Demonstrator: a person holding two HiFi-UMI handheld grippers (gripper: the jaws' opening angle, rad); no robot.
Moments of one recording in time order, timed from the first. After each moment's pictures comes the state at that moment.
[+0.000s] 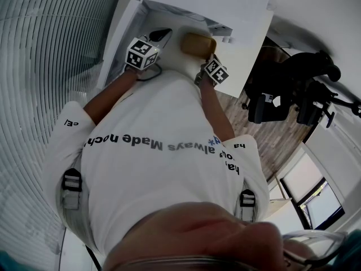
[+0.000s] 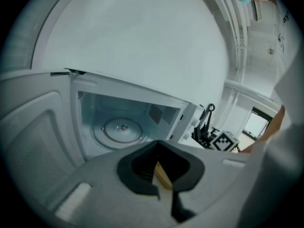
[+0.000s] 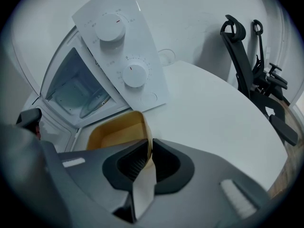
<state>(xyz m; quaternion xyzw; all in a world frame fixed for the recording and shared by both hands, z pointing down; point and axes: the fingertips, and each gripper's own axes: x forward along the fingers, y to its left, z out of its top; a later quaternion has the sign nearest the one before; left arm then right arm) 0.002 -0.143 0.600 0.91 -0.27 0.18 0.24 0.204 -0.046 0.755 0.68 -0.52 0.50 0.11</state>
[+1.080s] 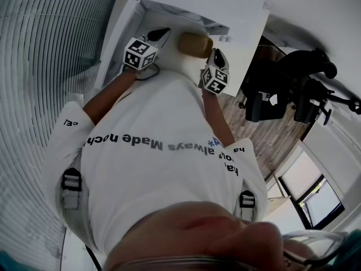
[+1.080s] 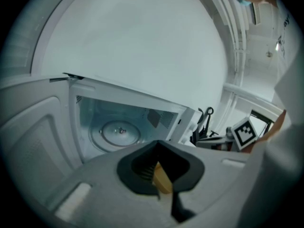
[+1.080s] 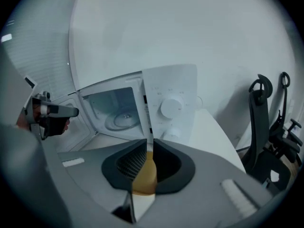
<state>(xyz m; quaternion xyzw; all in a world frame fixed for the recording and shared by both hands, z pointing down) 0.007 -0.144 0.587 0.92 -0.27 0.16 0.24 0.194 -0.072 0.642 0.68 -0.66 0.29 0.16</state>
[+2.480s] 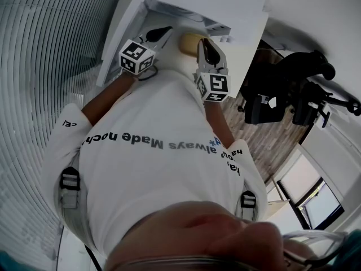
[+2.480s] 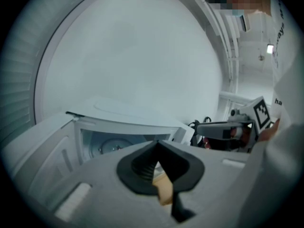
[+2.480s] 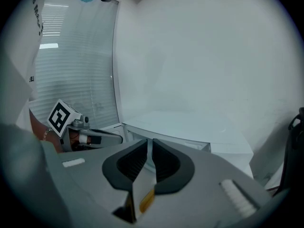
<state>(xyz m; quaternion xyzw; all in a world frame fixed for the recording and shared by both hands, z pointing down) -0.003 -0.139 0.518 0.93 -0.28 0.09 0.21 0.089 -0.100 0.488 0.55 -0.81 0.16 0.11</state>
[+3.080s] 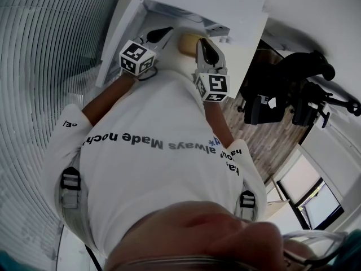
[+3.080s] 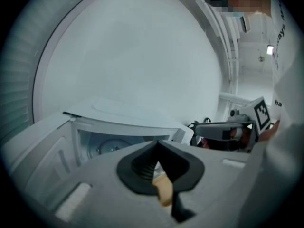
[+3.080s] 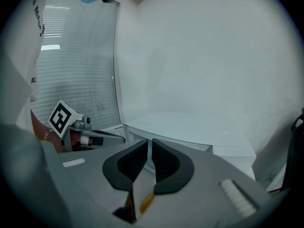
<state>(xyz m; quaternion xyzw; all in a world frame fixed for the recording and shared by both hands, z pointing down) 0.003 -0.139 0.515 0.93 -0.27 0.09 0.21 0.085 -0.103 0.485 0.54 -0.82 0.15 0.11</state>
